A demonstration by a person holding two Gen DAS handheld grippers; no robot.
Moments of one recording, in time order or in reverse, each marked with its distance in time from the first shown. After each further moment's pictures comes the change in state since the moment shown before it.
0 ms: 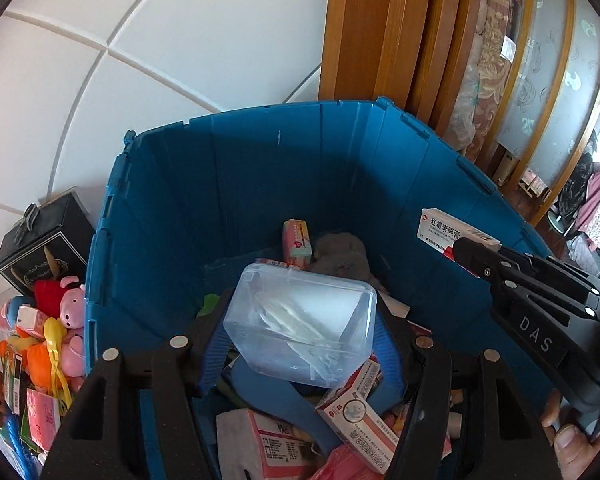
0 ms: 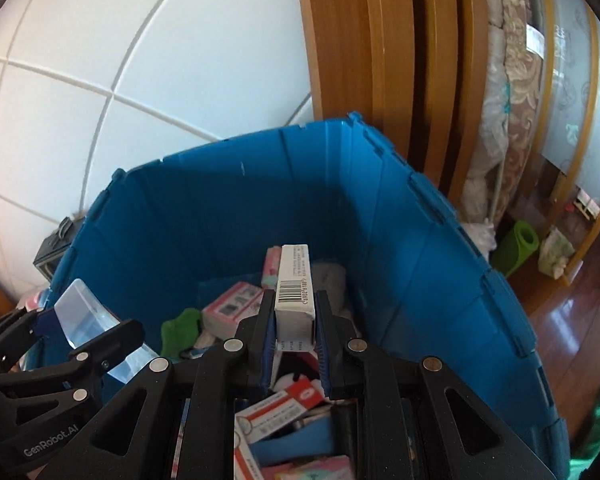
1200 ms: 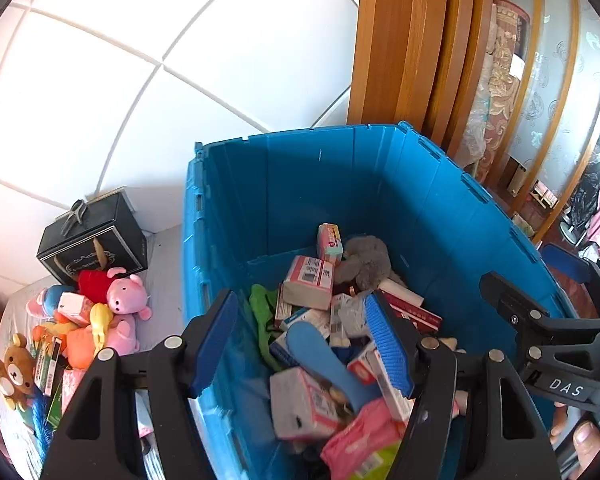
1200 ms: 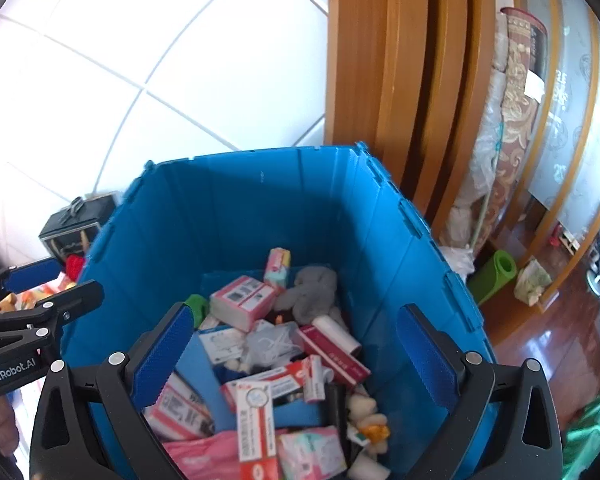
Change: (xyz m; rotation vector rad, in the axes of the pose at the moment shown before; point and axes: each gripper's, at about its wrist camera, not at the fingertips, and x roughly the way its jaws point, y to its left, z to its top) left arm -0.093 0.039 -0.016 -0.042 -0.040 0.063; right arm -0.077 0.039 -0.017 -0.121 -0.063 -0.045
